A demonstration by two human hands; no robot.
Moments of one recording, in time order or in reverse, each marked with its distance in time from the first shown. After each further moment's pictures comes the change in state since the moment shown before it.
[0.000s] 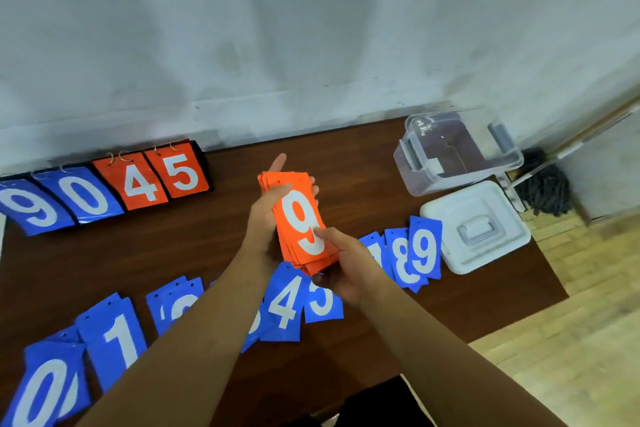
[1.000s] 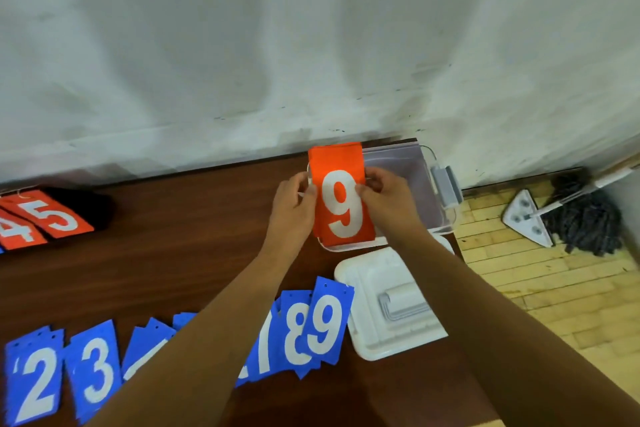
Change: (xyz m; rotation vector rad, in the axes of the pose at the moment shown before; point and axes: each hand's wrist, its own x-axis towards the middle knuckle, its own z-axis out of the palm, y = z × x) left_hand 0.199 -0.136 0.242 0.972 0.397 0.235; right_hand 0.096 -0.291 -0.250 -0.778 0.171 -0.588
